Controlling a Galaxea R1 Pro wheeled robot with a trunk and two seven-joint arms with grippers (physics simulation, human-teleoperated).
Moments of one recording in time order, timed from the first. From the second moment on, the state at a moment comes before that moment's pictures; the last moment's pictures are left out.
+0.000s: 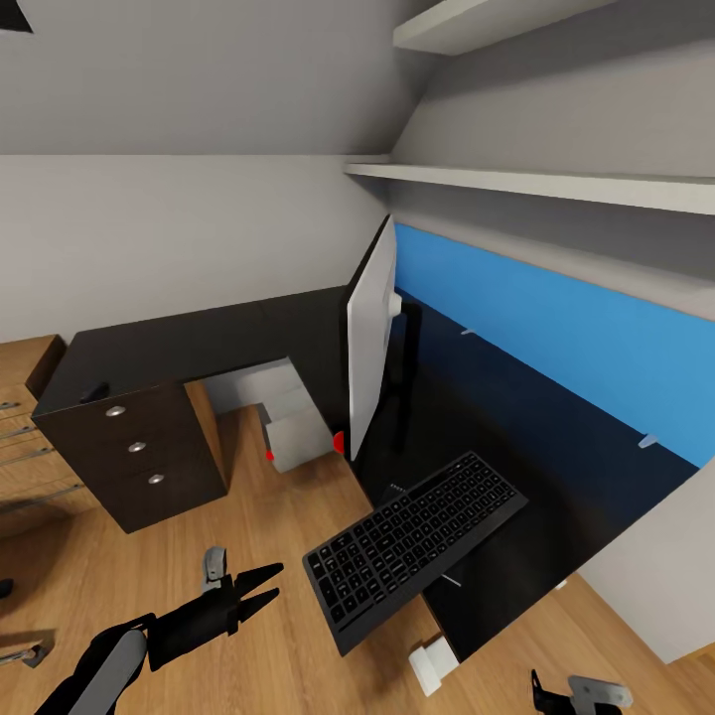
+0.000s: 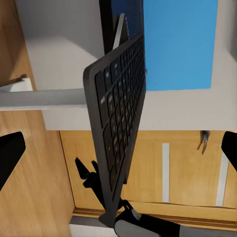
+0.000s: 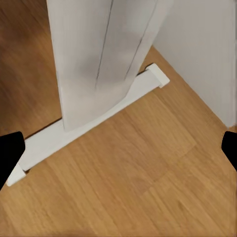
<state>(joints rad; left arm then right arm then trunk) -0.25 0.23 -0.08 -1.03 0.96 0.80 -0.81 -0.41 -0.15 -0.19 0.01 0.10 -0.65 -0.11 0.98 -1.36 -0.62</state>
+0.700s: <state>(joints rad) -0.25 0.19 -0.09 -0.96 0.95 0.79 -0.81 -0.40 -0.16 -0.19 0.02 0.10 -0.66 -0.11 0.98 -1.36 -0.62</state>
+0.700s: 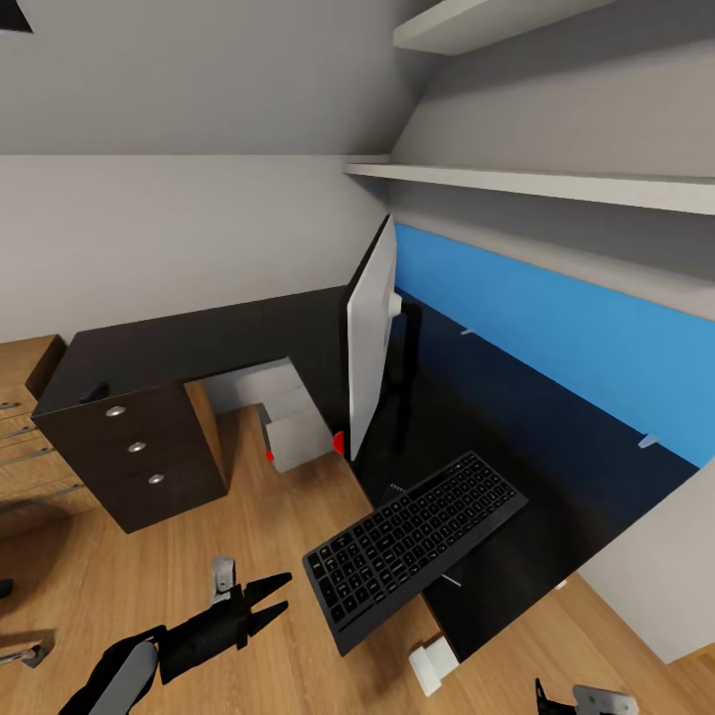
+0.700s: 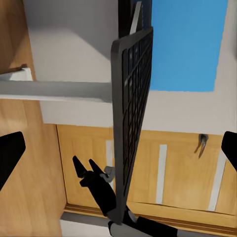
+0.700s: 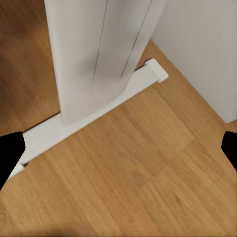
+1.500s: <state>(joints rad) -0.25 0.19 -0.08 -0.95 0.94 0.79 -0.81 -0.40 -0.15 -0.19 0.02 0.10 -0.66 -0.11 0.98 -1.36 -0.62</state>
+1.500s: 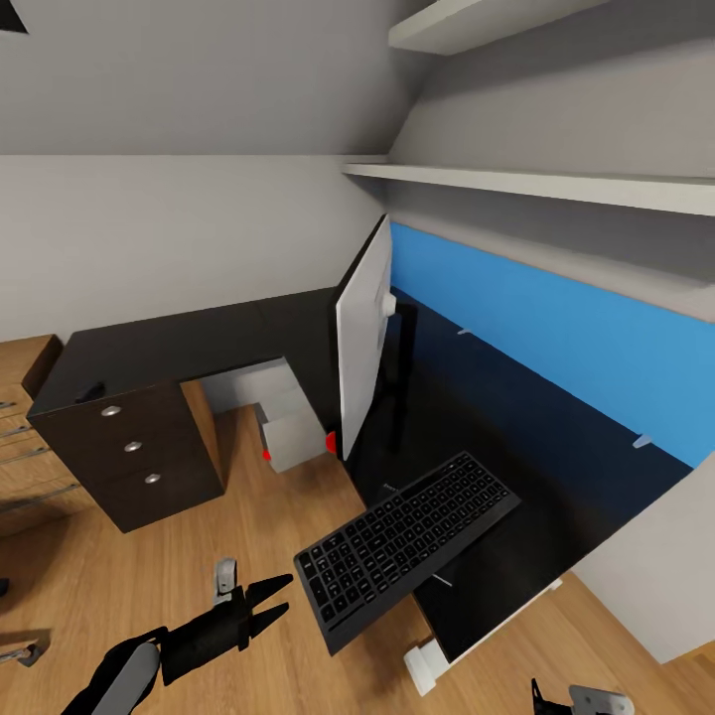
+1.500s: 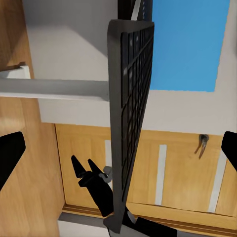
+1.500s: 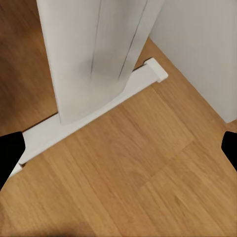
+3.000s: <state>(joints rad) -0.25 0.19 -0.08 -0.95 0.95 0.79 -0.81 -0.40 -0.15 -0.19 0.02 0.10 -0.66 -0.11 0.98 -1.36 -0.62</state>
